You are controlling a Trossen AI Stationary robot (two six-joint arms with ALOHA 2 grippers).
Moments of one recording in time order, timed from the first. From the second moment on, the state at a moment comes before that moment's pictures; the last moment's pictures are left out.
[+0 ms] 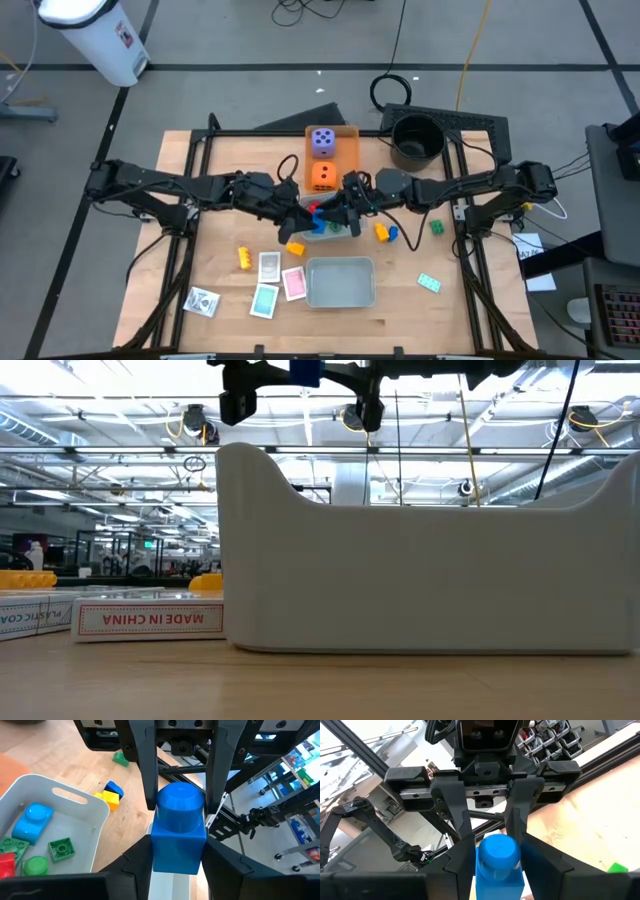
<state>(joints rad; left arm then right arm) -0.05 1.32 1.01 -0.07 0.14 -0.64 0.02 1.46 0.96 0.43 -0.18 0.65</state>
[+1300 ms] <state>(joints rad) -0.03 1.31 1.01 -0.01 0.23 -0.57 0.02 1.46 0.96 0.42 -0.19 0.61</state>
